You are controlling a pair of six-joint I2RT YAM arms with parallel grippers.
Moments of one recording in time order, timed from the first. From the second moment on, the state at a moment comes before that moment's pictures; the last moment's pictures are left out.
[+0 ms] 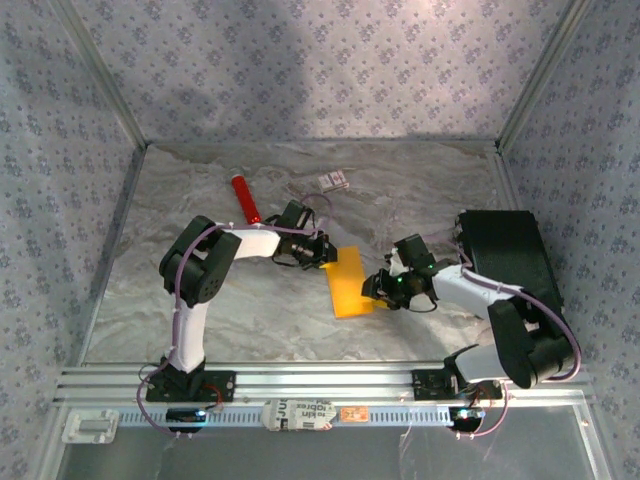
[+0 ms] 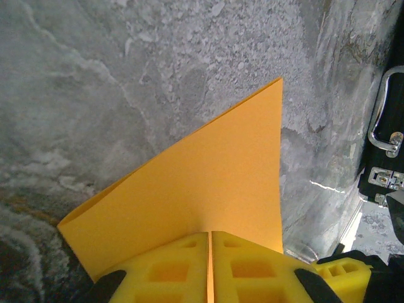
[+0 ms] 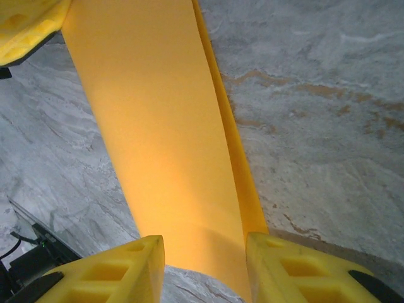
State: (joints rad) left arm -0.62 2.04 1.16 -0.08 0.65 -0.79; right arm 0.42 1.37 0.57 -0.33 -0.56 0.74
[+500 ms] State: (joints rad) left arm -0.62 2.05 1.17 -0.09 0.66 -0.78; right arm 0.36 1.42 0.57 -0.21 -0.68 0.73
